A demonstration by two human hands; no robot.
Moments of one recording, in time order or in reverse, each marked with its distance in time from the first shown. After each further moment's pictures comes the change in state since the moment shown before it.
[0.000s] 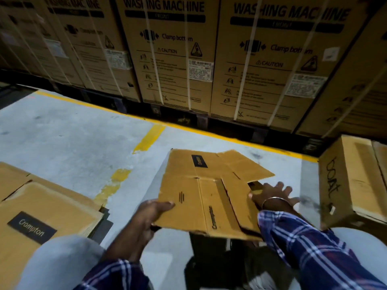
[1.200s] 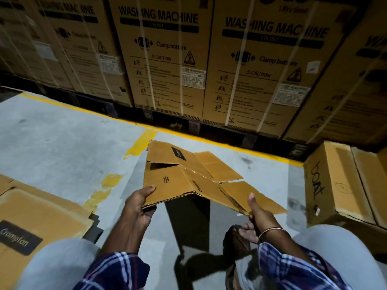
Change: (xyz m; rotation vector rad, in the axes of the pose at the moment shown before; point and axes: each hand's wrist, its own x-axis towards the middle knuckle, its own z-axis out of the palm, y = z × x) left_hand 0.006 0.032 -0.001 -0.478 0.068 0.093; right_hand -0.106 0.019 -0.005 1.401 -0.441 0.239
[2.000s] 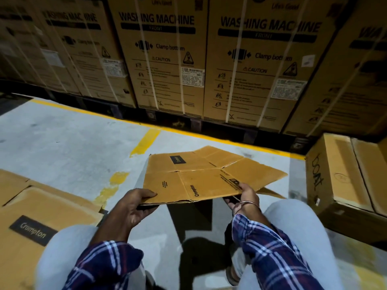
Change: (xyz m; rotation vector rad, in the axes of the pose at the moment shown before) left_hand -0.046 0.016 -0.019 0.336 0.006 -0.099; right_hand 0.019 -0.005 0.045 0.750 0.014 -0.069
